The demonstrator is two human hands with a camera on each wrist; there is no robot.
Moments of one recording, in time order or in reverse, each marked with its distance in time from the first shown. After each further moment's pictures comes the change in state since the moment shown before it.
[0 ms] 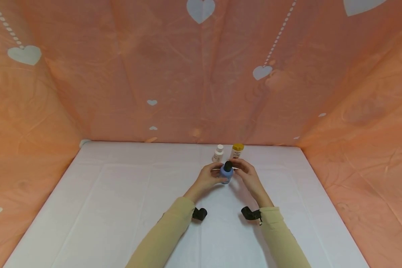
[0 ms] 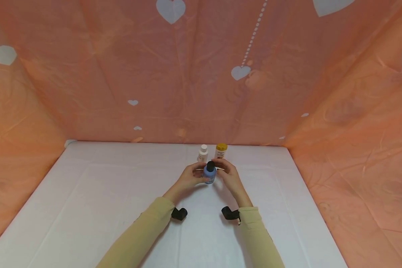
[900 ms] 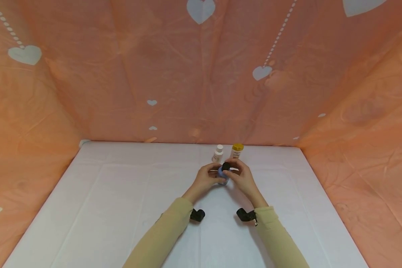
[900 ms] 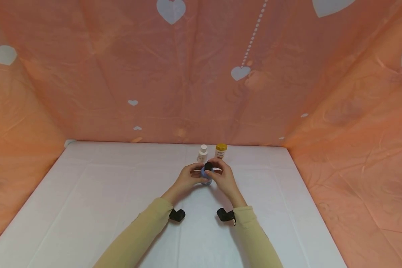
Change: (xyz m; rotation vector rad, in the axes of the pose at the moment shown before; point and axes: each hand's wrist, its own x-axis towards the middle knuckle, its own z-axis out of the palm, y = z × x) left_hand -0.014 0.021 -0.004 -0.024 0.004 0.036; right_hand -0.002 -0.030 0.026 -0.120 0.043 -0.046
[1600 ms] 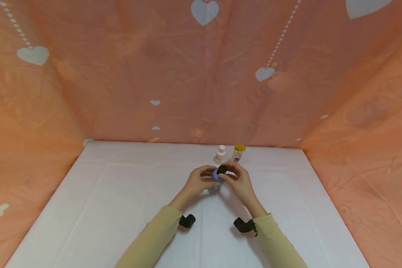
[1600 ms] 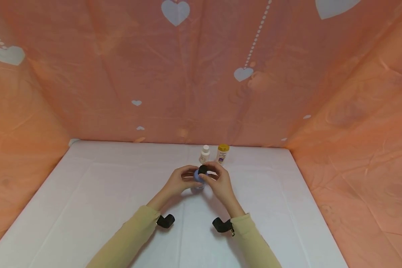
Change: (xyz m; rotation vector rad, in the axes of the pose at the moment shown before) left_hand -0.026 0.004 -0.025 0.122 0.013 0.064; right_hand -0.017 -0.030 0.025 0.081 0.044 0.005
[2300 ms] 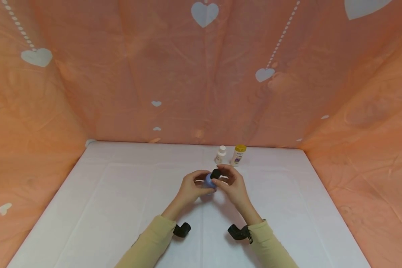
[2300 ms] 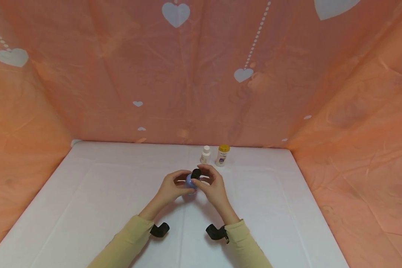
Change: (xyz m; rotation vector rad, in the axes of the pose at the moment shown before) left_hand -0.033 0.026 -0.007 0.054 0.125 0.049; right_hand -0.011 -0.005 0.022 0.090 0.003 -0.010
